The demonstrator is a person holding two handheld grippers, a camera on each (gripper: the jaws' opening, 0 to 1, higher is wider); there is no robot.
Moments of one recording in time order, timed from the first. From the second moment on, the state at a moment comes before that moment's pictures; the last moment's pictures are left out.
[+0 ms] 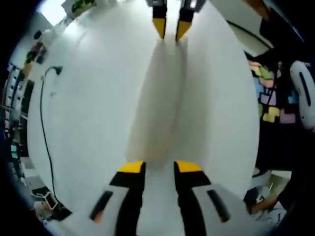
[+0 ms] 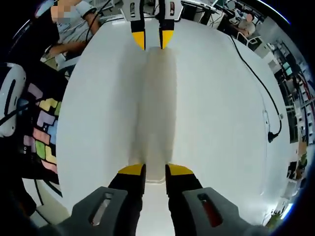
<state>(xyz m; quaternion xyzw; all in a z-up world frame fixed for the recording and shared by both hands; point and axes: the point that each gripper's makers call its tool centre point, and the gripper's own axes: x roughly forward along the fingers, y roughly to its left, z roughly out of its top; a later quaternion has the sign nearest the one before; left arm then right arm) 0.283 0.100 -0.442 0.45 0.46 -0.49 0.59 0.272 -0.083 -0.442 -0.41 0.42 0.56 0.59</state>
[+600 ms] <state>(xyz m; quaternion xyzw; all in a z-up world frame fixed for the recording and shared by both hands) 0.313 0.095 -0.439 0.46 0.43 -0.50 0.59 0.263 -0.075 -0.435 -0.42 0.43 0.55 0.59</state>
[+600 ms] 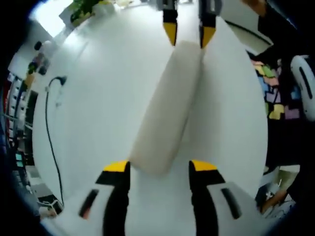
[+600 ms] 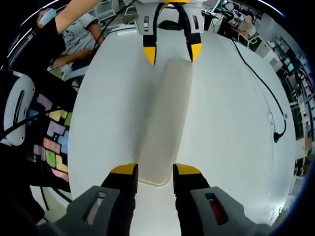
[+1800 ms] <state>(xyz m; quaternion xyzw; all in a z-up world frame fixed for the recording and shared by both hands) 0.307 0.099 -0.445 0.47 0.46 -0.48 0.59 0.249 -0.090 -0.446 -0.43 0.47 0.52 0.57</state>
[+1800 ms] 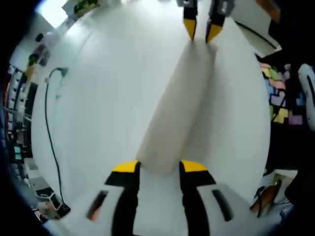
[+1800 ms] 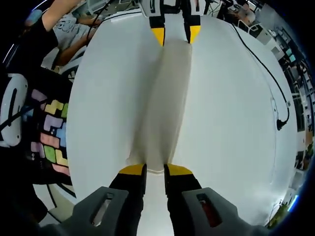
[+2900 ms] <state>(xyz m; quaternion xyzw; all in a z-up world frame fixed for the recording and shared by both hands) 0.314 0.090 -0.466 0.45 0.45 -0.51 0.57 0.258 -0.074 -0.454 -0.37 0.44 0.53 0.62</state>
